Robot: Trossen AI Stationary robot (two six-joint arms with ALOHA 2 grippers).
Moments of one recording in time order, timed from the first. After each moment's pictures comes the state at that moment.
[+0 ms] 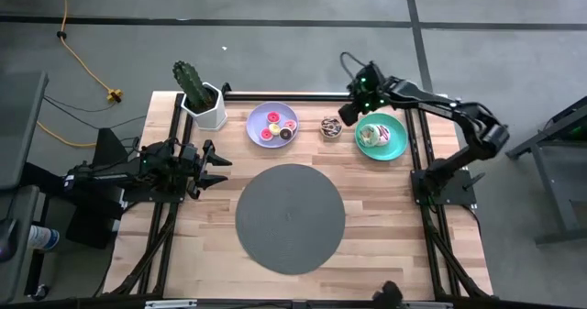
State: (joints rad) left arm 0.10 0.01 0.02 0.10 0.22 -0.24; right arm -0.76 1.50 1.06 -0.49 -0.21 0.14
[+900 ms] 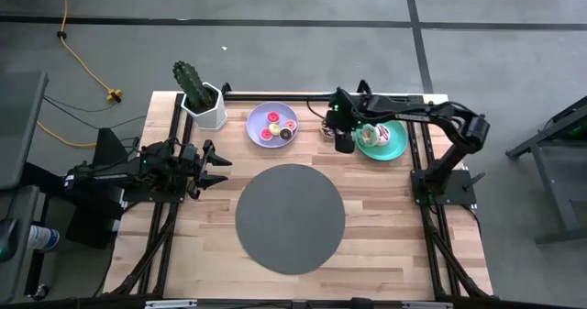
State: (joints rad) left arm 0.10 0.01 0.02 0.10 0.22 -0.24; right arm -0.51 1.66 1.12 -0.60 0.02 -0.40
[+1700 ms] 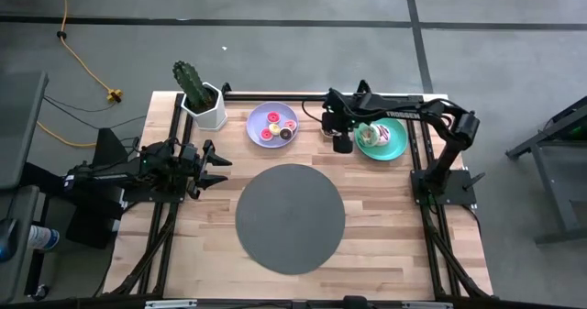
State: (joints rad) left arm 0.10 0.01 0.02 0.10 0.22 -0.24; right arm -0.51 1.74 1.19 -0.66 0.02 -0.45
